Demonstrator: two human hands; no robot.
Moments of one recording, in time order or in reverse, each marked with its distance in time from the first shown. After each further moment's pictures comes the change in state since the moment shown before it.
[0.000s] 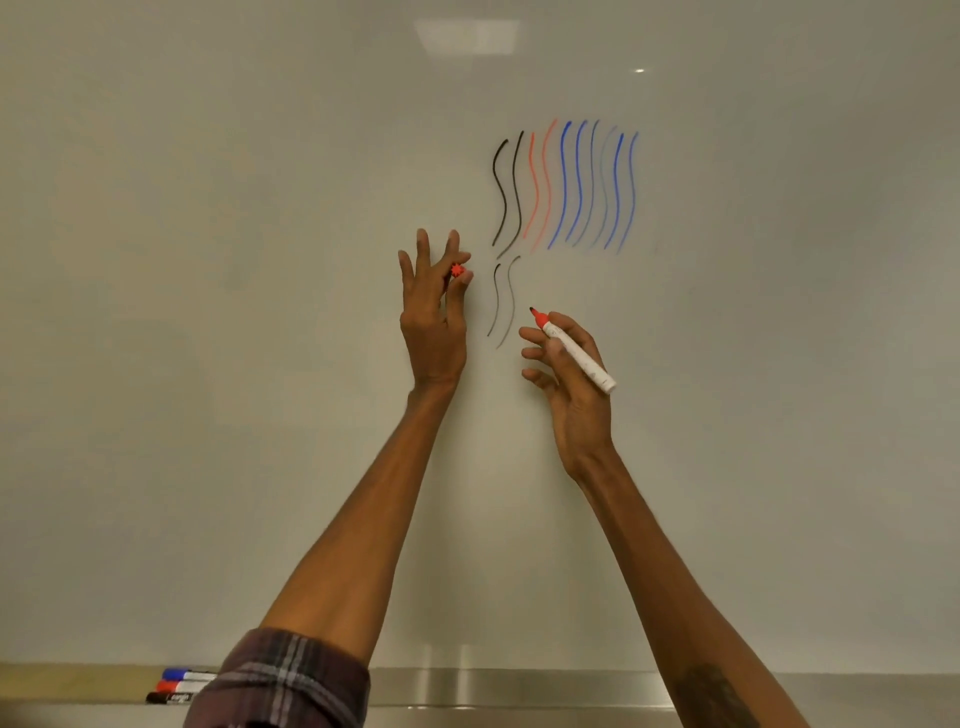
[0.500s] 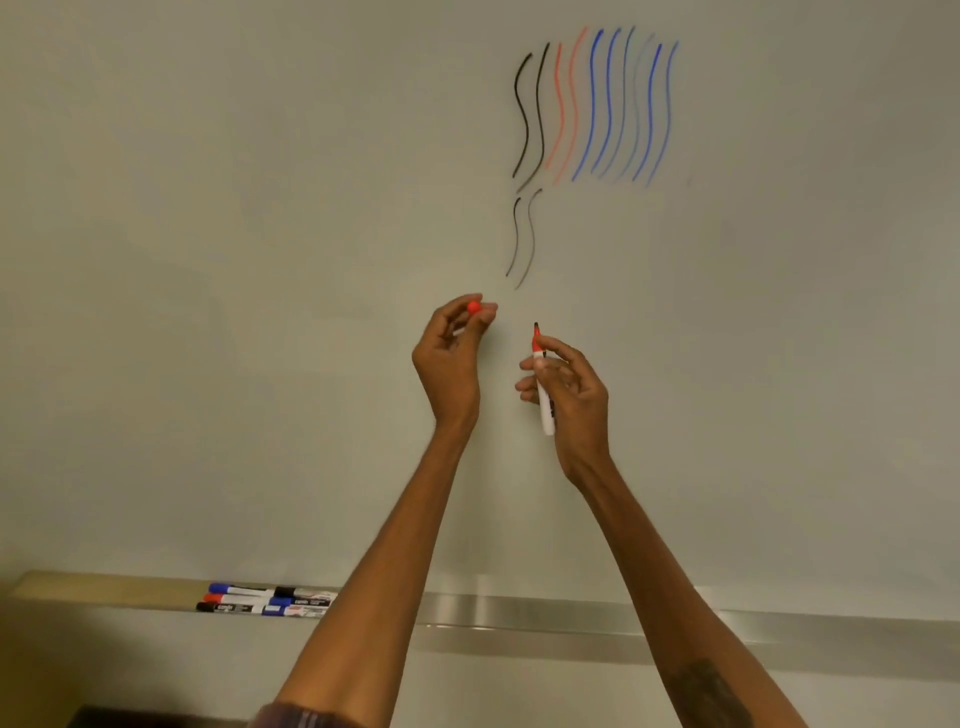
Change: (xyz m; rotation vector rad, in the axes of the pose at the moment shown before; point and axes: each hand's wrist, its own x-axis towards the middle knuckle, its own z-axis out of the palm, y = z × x) left_hand -0.093 0.029 -0.040 -0.387 0.029 -0.557; right_hand -0.057 0.045 -0.011 -0.125 0.043 0.179
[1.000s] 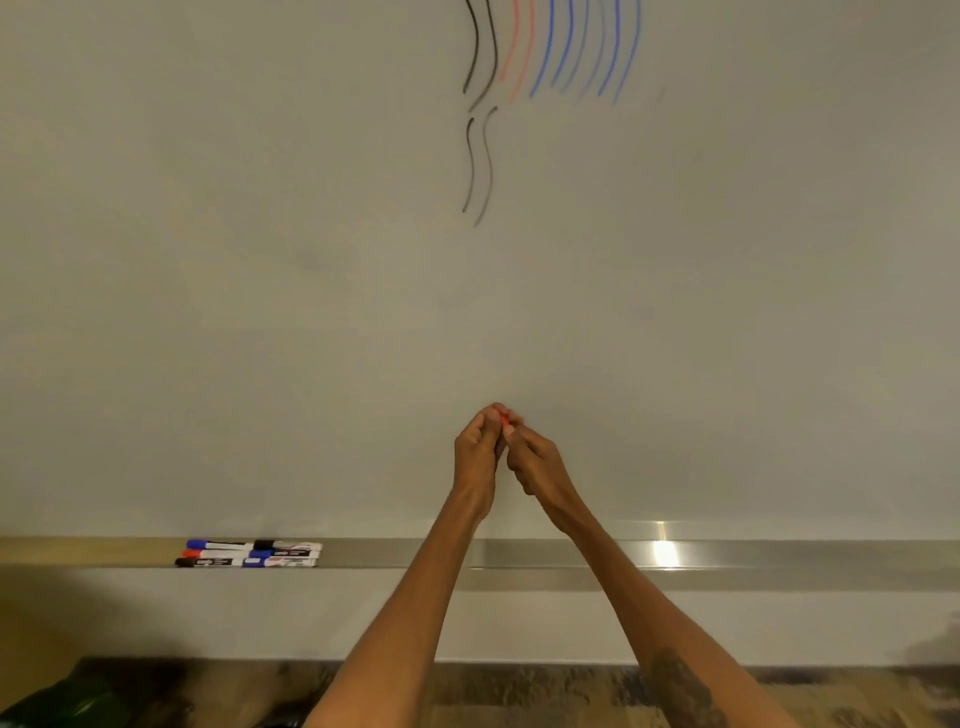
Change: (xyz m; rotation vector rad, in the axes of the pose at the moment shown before) left_hand -0.137 -0.137 -0.027 -0.085 -0.214 -0.671; right_hand -0.079 0.108 -0.071 -0.318 -0.160 0.438
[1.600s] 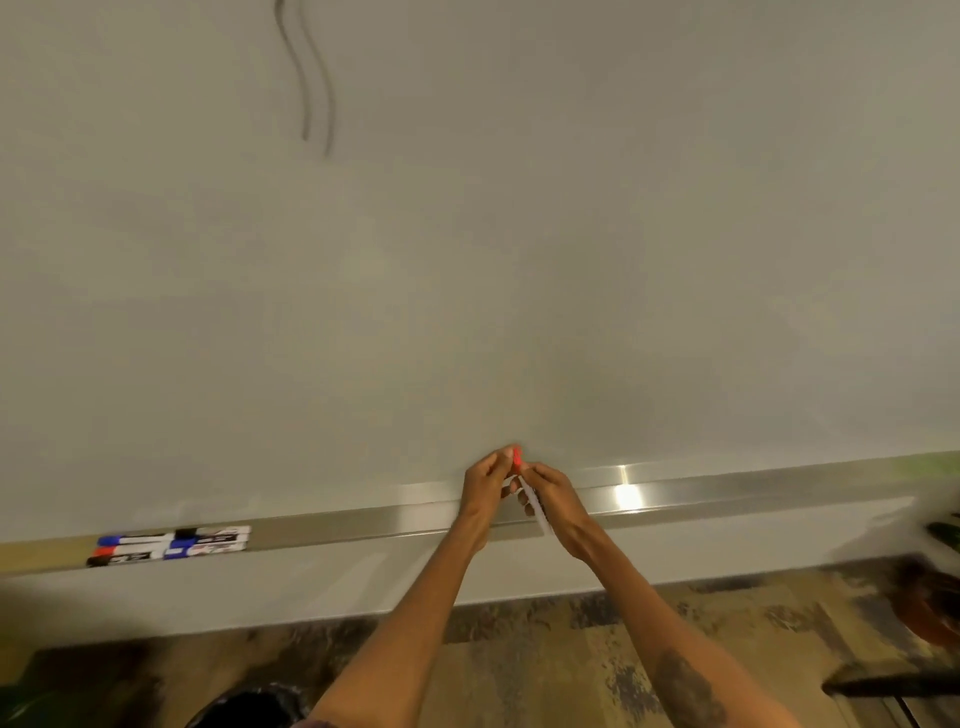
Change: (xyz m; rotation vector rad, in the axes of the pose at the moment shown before) left_hand -0.022 -0.142 0.061 0.297 -0.076 -0.389; right_hand -0.043 0.119 -0.119 0.120 0.091 0.368
